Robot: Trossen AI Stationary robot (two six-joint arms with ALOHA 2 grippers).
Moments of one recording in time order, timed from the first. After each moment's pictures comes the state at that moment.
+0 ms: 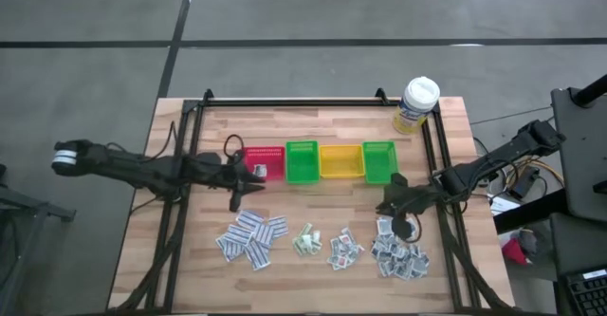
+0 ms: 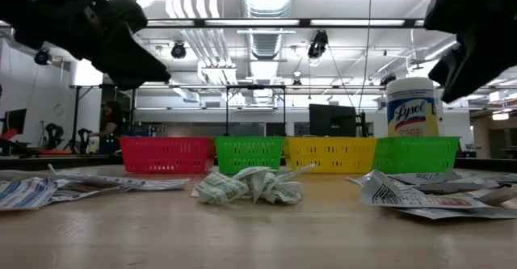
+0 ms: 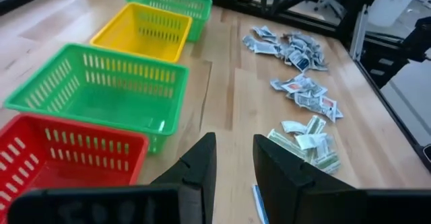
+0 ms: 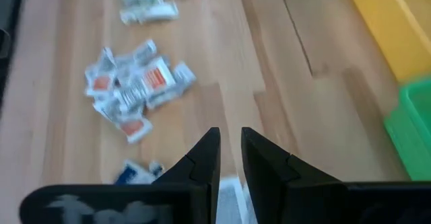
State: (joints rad) left arm -0.01 0.80 0.30 0.16 0.02 -0.25; right arm 0.44 0.94 0.49 -0.43 0.20 0.64
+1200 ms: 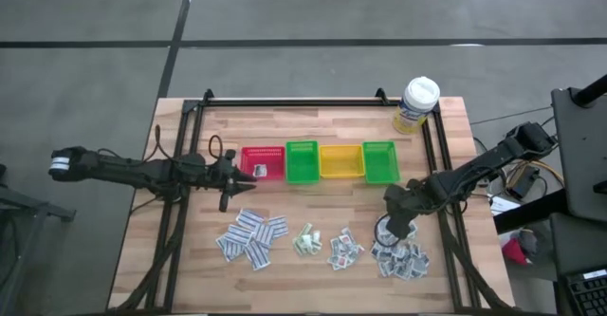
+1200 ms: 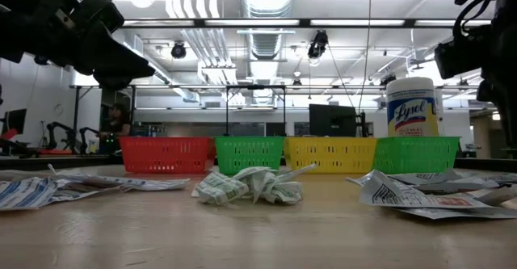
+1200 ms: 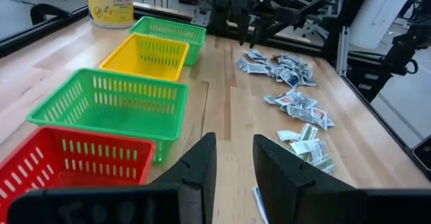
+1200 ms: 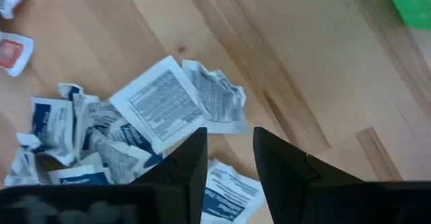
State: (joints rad) left arm -0.01 0.58 0.17 0.20 0.01 -0.20; right arm 0.43 1.18 0.63 -0.84 0.05 1.05
